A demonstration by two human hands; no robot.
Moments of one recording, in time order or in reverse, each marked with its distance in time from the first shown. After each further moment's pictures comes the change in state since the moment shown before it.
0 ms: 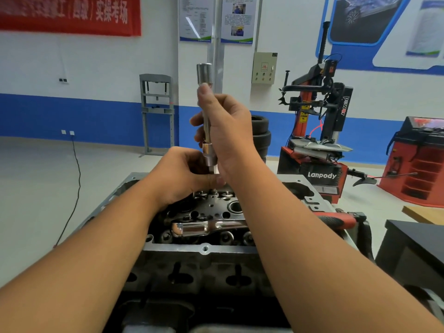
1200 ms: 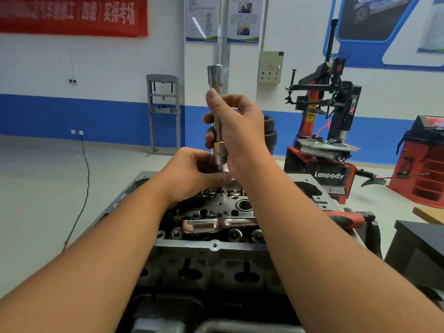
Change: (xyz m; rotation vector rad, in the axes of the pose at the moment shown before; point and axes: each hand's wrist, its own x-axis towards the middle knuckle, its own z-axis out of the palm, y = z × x) left_hand 0.001 -0.003 -0.001 -0.059 -0.035 -0.019; right_hand 0.001 0.003 -0.003 0.103 0.018 0.038
